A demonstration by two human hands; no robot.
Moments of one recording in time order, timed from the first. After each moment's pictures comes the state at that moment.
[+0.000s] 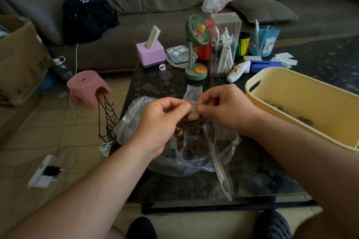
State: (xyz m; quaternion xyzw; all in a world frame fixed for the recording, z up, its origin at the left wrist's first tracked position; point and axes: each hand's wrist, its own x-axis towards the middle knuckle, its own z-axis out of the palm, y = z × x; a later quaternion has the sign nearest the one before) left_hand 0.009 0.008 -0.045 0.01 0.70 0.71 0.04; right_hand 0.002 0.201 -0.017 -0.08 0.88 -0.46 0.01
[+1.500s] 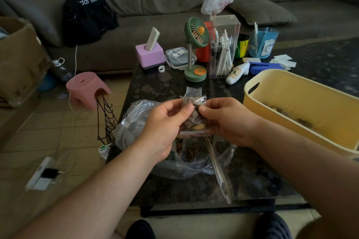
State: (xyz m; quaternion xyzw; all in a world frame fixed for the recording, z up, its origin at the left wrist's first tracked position) left_hand 0.010 0.021 -0.044 -0.04 0.64 0.76 0.11; right_hand 0.006 0.197 -0.033 0.07 0.62 -0.75 0.21
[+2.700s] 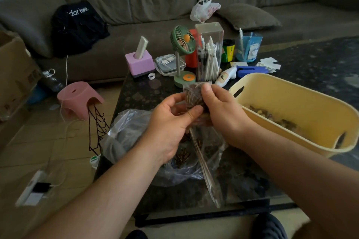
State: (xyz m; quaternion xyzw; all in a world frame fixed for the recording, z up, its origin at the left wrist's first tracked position) left_hand 0.013 0.059 -0.024 0.02 0.60 0.79 0.09; right_hand 0.011 0.205 -0.019 0.01 0.73 -0.68 -0.03
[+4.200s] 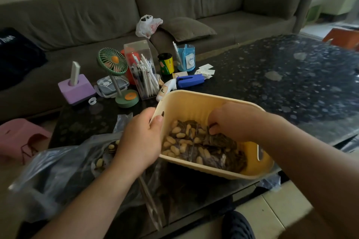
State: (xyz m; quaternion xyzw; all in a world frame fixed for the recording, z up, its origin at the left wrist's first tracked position) left_hand 0.013 0.152 -0.015 0.16 0.91 0.39 0.00; right_hand 0.053 0.384 0.016 0.00 0.98 0.00 0.20
